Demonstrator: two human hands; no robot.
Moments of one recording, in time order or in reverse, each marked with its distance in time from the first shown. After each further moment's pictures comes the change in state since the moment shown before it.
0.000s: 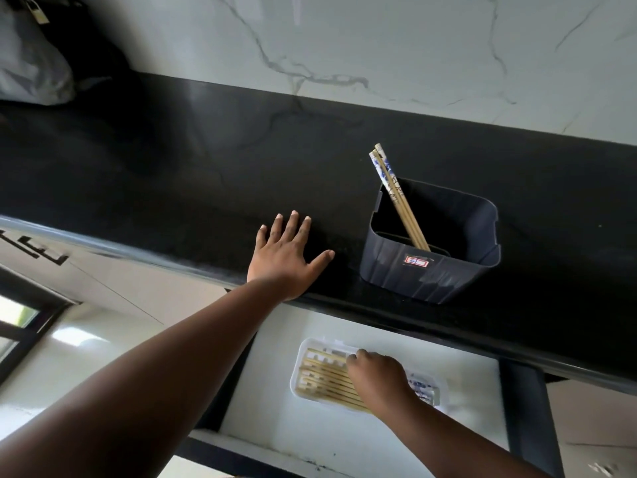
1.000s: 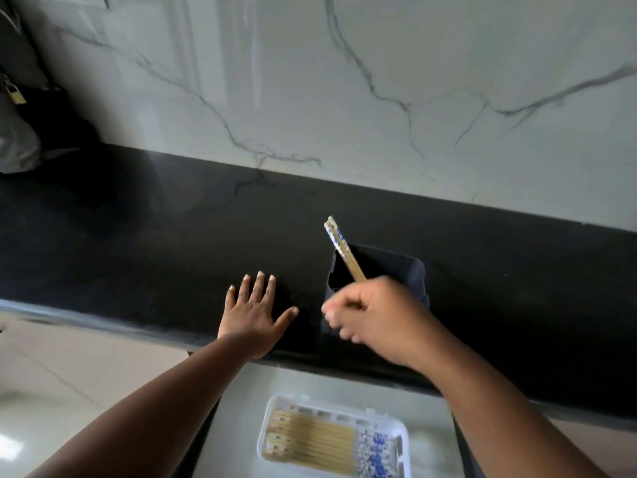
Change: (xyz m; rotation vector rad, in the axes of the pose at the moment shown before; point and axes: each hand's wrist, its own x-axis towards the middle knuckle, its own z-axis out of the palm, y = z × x) left_hand 0.003 0.002 -0.006 0.065 -0.037 0.029; right_hand -0.052 0.018 -0.245 0.858 0.293 0.049
